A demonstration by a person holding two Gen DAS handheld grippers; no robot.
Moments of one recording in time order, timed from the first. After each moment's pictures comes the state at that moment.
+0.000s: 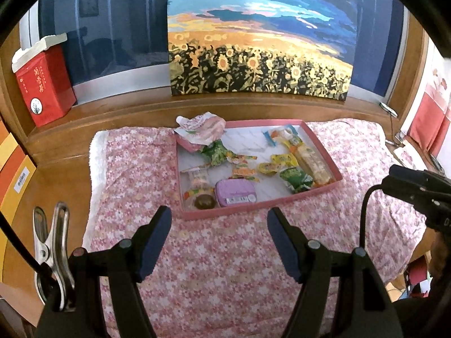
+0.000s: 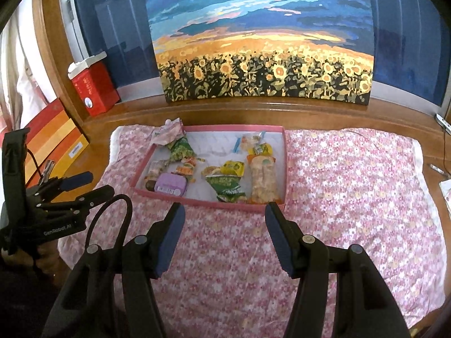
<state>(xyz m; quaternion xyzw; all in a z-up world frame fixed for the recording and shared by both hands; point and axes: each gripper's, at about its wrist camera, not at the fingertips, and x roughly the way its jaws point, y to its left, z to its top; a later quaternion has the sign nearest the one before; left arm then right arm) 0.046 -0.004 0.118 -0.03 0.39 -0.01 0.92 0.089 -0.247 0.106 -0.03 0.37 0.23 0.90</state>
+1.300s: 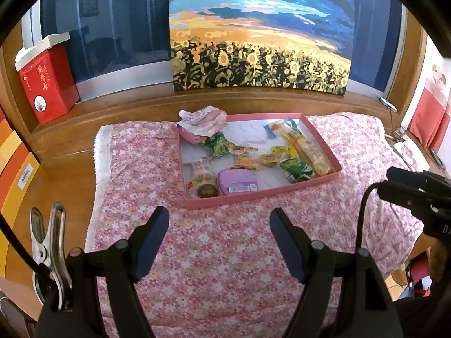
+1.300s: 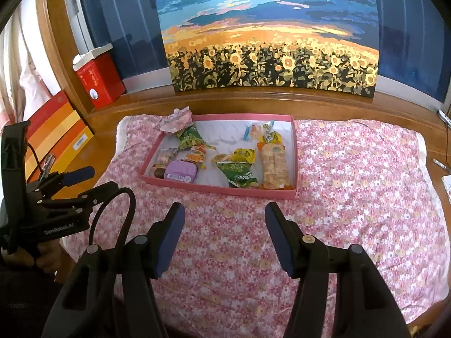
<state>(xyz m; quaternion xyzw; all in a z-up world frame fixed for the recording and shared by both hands) 0.033 -0.005 0.116 -0.02 0.39 0.00 0.92 0.074 -0.236 0.099 -0.03 0.38 0.23 0.90</state>
